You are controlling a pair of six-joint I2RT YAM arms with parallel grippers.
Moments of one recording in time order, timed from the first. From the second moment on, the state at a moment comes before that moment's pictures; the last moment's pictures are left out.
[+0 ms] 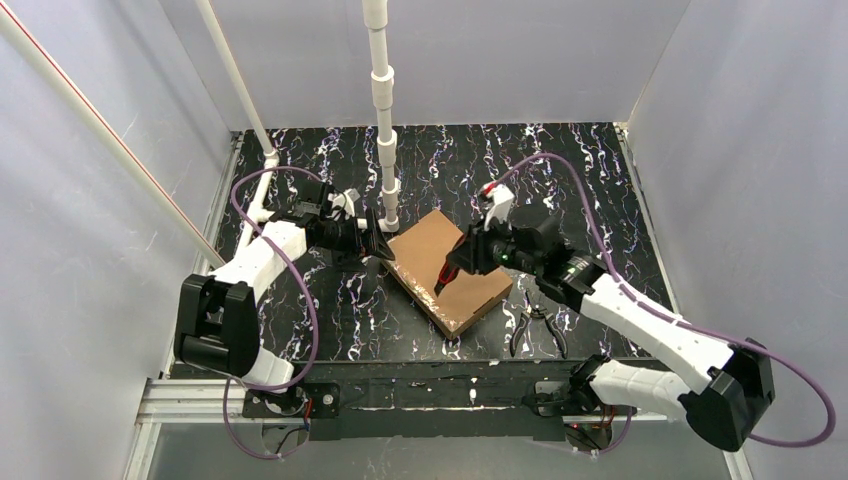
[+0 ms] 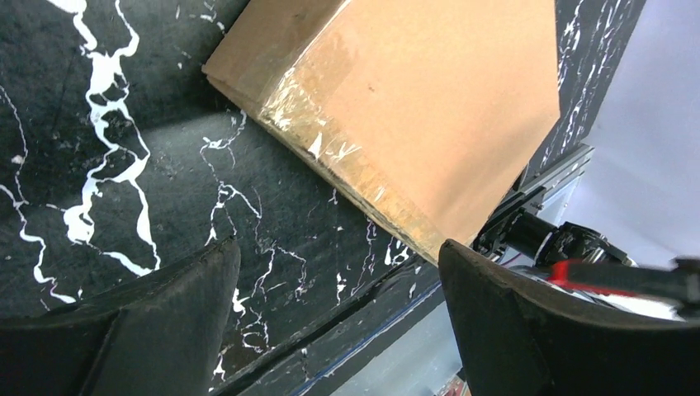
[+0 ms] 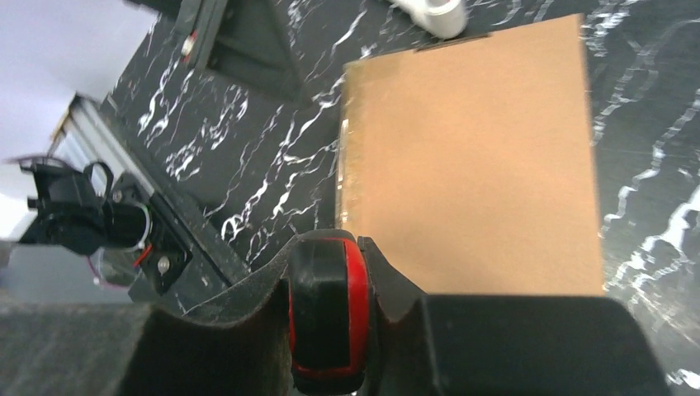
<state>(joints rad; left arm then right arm) -0.24 1.48 0.99 -0.61 0.56 -0.45 0.75 1.05 0.86 -0.21 -0.20 0.41</state>
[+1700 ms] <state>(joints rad) -0.17 1.78 1.07 -0.39 0.67 -0.64 1.09 1.59 1.16 0.16 0.23 0.03</state>
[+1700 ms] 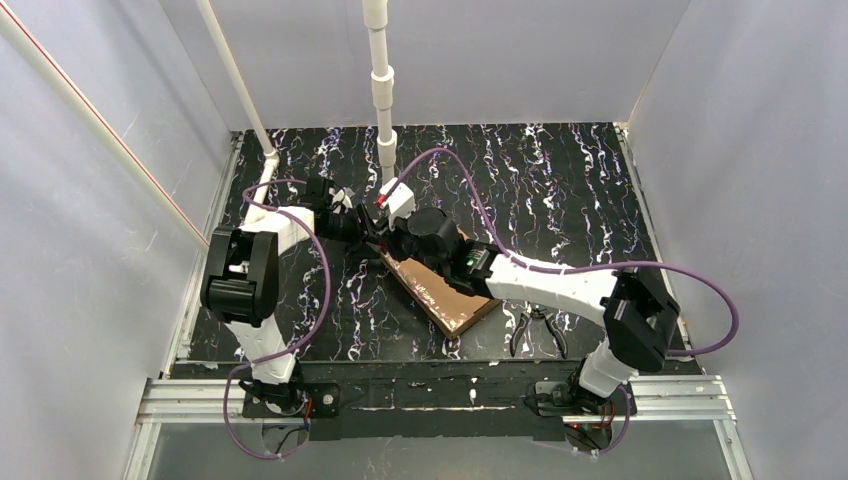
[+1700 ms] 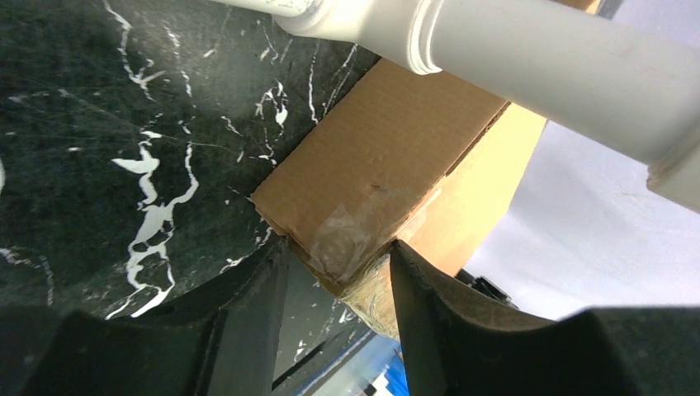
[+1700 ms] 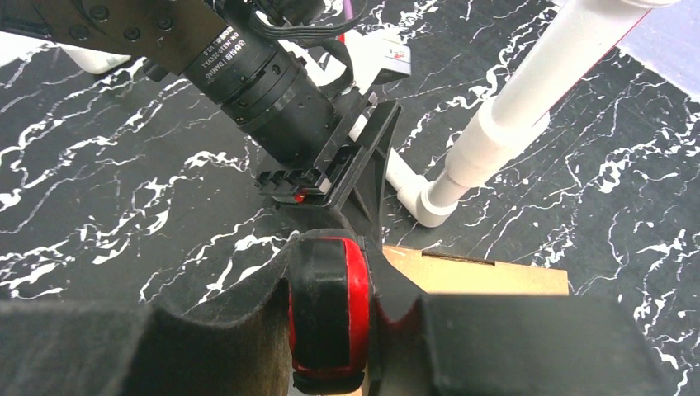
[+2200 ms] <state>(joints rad) -0.17 1.80 1.07 -0.39 0.69 -0.65 1.11 1.63 1.12 0.32 0.30 -0.03</state>
